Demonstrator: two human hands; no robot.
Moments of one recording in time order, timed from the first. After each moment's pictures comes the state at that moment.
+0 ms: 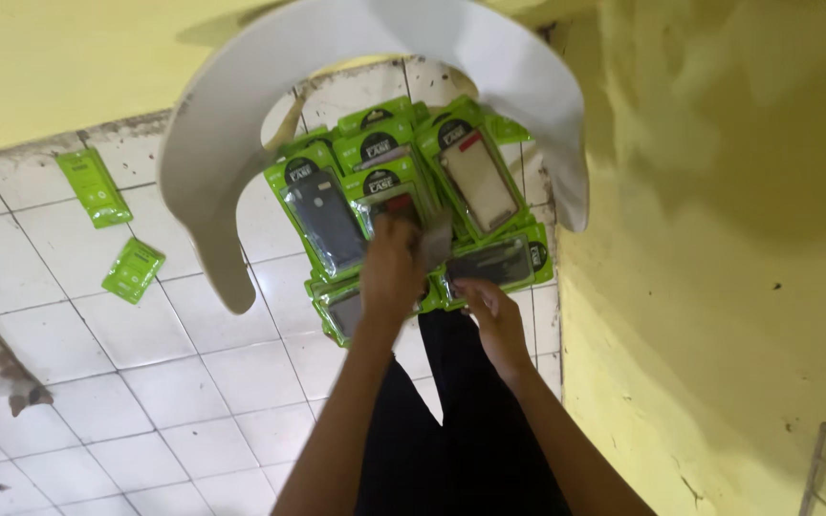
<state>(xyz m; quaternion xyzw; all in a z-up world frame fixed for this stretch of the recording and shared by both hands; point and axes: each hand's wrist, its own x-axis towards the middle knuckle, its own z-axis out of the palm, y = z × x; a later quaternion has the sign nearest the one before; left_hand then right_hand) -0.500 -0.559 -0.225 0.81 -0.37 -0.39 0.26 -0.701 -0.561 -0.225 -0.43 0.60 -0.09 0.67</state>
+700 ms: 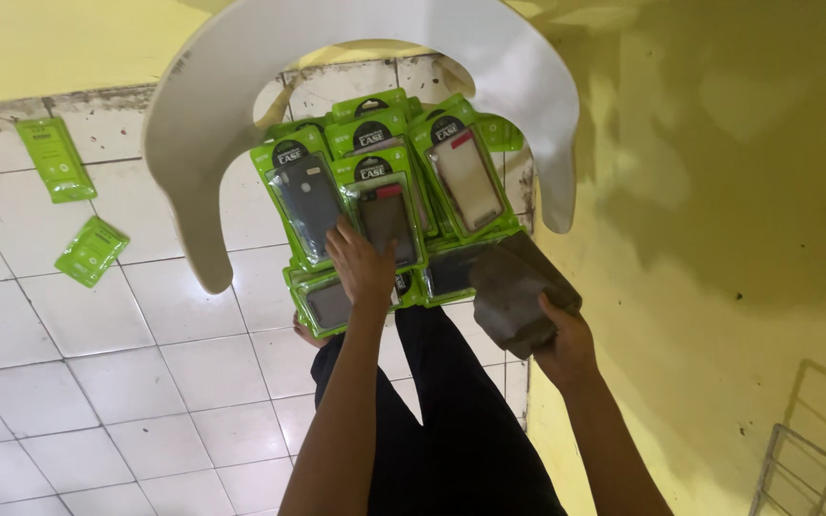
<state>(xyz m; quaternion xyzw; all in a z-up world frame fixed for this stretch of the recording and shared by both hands) -0.525 -0.527 -0.310 0.90 -0.20 -0.32 0.19 -0.791 -0.610 -0.182 -0.08 0.61 -0.23 0.75</state>
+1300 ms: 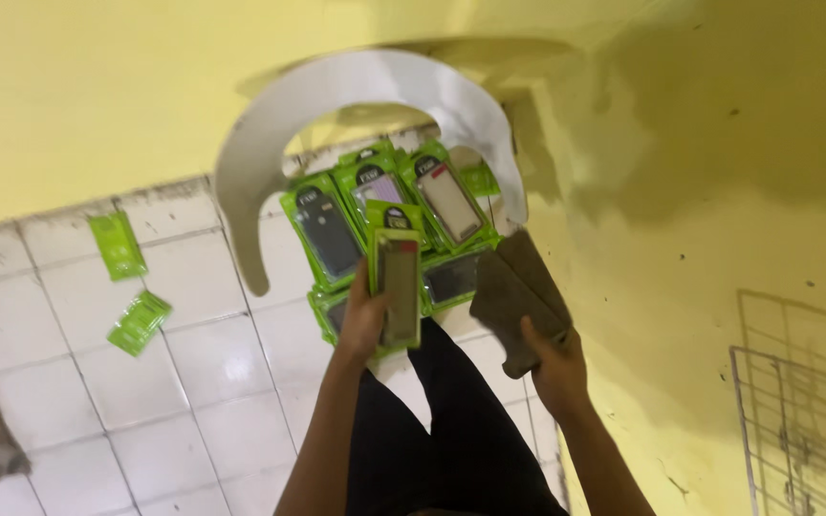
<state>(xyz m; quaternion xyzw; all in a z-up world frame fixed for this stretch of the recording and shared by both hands) -0.499 -0.483 -0.153 0.66 -0.14 -0.56 0.49 -0.754 -0.546 -0.051 -0.31 0.63 -0.25 0.67</state>
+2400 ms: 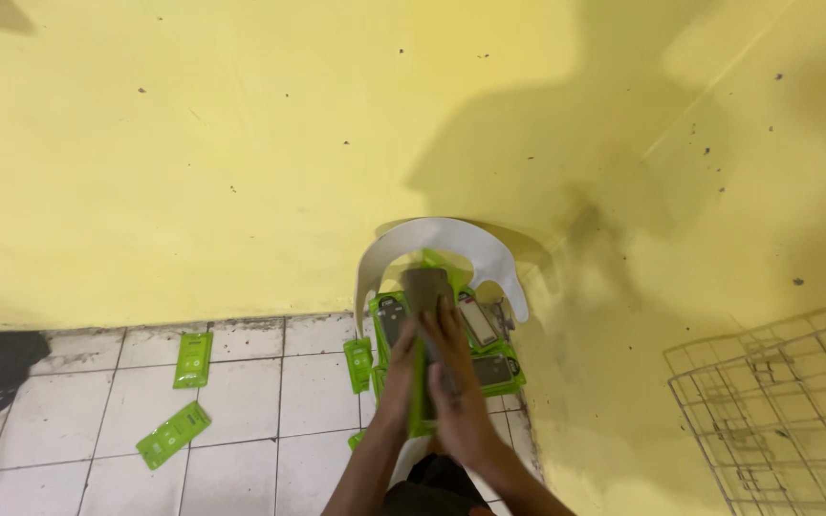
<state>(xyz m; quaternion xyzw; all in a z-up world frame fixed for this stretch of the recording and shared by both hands) -0.480 -0.281 0.097 0.35 -0.13 -0.54 0.76 -0.602 -0.298 0.138 -0.78 0.27 -0.33 0.46</state>
